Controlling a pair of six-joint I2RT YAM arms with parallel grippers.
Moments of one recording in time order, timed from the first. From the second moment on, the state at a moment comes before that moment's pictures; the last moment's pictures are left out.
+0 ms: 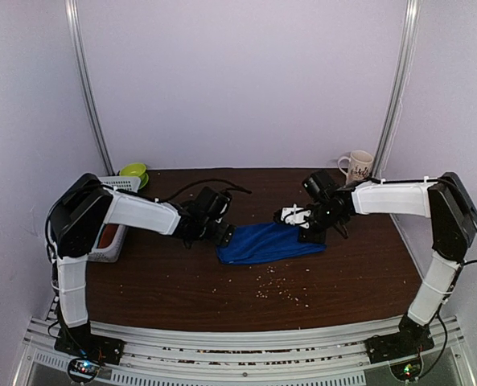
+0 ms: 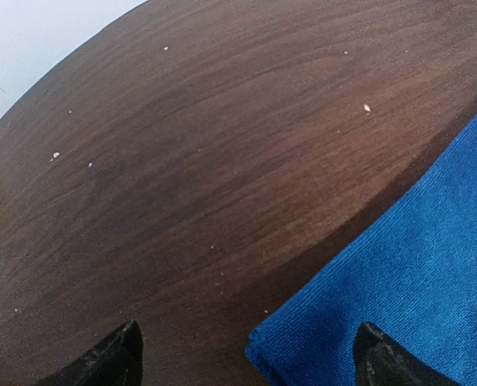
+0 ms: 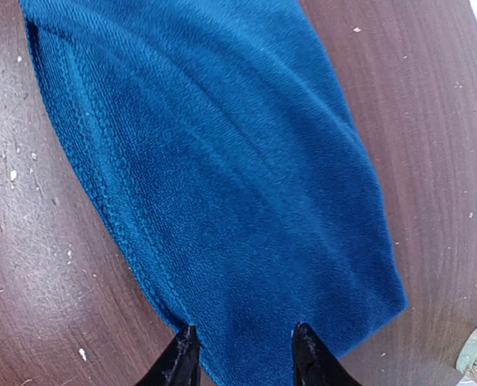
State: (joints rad) left arm -0.80 2.05 1.28 -0.06 -0.38 -0.13; right arm 0.56 1.76 1.18 -0.48 -0.03 -0.78
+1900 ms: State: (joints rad) left arm -0.74 2.13 1.34 -0.03 -0.42 -0.11; right arm 0.62 1.81 1.15 -0.53 0.04 -0.87
